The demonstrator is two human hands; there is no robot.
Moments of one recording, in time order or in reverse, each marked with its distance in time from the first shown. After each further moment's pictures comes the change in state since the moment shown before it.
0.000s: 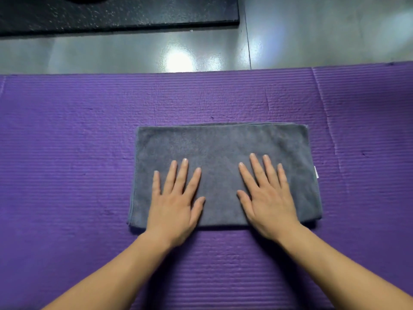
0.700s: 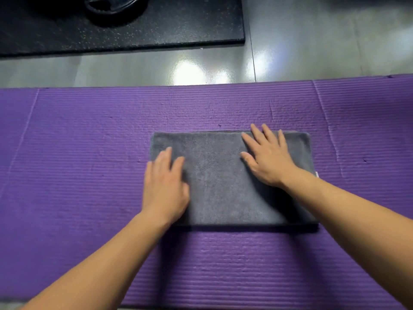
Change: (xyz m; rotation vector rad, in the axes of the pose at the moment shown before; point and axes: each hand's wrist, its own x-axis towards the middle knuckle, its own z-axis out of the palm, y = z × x) left_hand 0.020 -0.024 -0.059 -0.133 0.102 -0.198; right_hand 0.102 0.029 -0.044 0.069 -0.179 -0.035
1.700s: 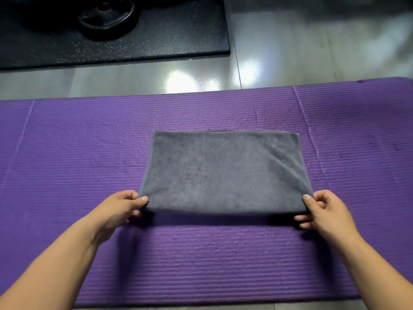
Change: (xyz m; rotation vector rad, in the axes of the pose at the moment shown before) left_hand -0.028 -0.079 -0.030 -0.910 -0.508 -0.655; right_hand -0.173 0.054 0.028 1.238 0.268 0.796
